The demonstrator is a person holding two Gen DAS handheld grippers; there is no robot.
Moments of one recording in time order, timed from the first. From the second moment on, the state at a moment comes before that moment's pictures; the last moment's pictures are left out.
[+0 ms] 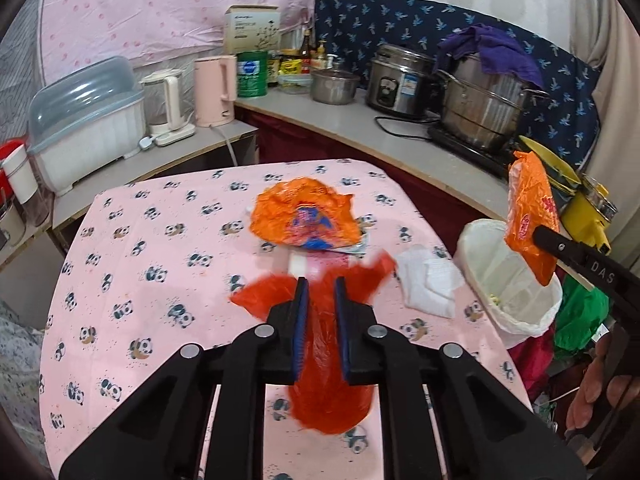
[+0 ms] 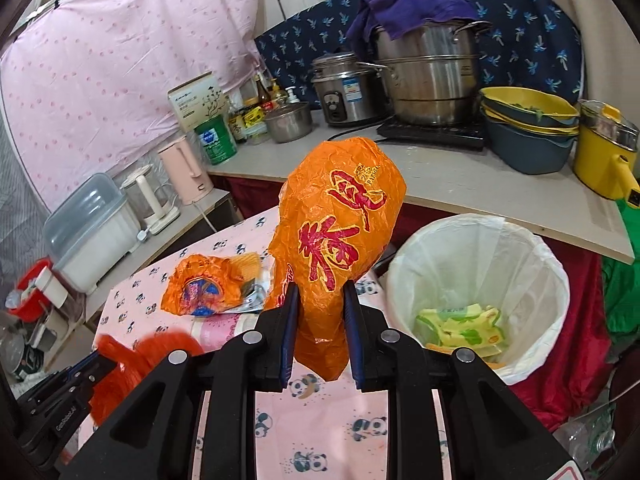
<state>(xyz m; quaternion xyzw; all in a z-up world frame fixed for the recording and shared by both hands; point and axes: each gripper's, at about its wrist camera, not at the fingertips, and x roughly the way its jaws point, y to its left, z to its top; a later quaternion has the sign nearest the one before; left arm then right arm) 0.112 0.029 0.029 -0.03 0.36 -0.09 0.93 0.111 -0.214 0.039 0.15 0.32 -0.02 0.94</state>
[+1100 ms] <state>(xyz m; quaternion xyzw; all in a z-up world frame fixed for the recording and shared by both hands) 0.047 0.018 -0.085 -0.01 0.52 -0.14 0.84 0.062 -0.221 0.002 0.16 0.36 -0.02 0.92</state>
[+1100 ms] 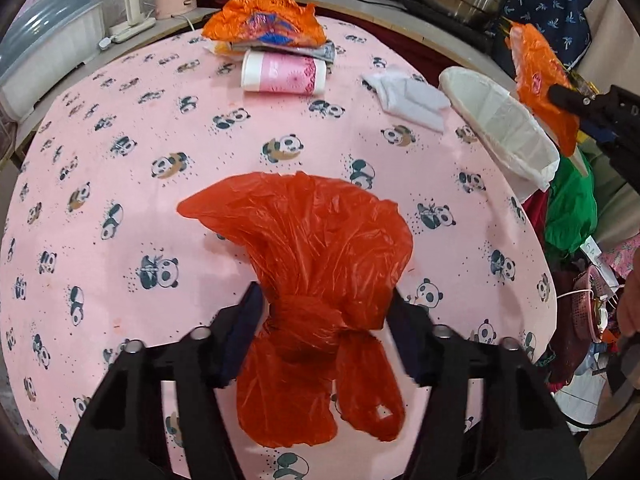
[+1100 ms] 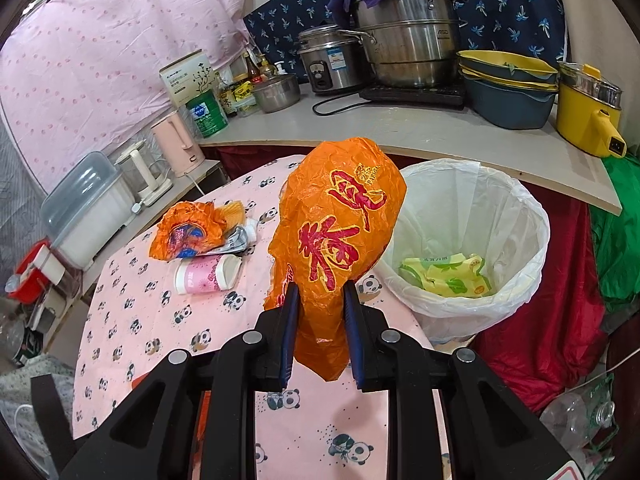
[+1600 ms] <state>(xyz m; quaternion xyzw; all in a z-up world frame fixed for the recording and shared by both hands) 0.065 -0.003 -0.043 0.00 0.47 -0.15 0.87 0.059 -0.224 0.012 0.15 0.34 -0.02 0.93</state>
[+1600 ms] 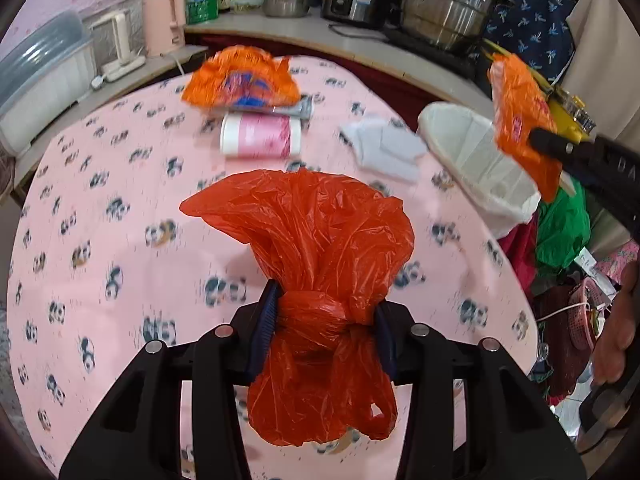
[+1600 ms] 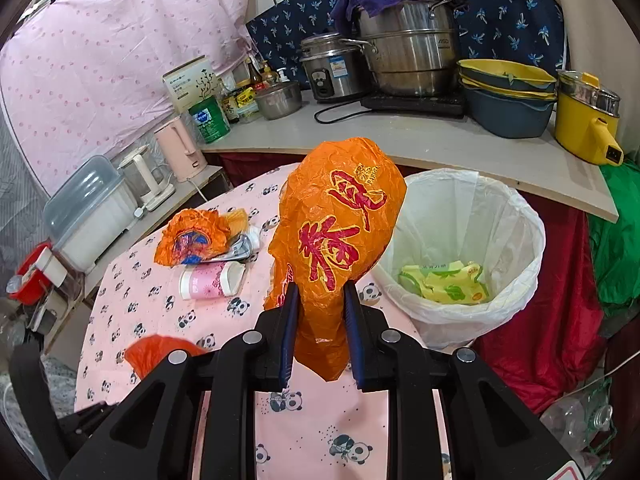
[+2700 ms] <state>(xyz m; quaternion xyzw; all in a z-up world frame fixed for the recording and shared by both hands) 0.155 -0.220 0.013 0.07 0.37 -0.31 0.87 0.044 -0.368 0.006 0.22 0.30 -0.16 0.91</state>
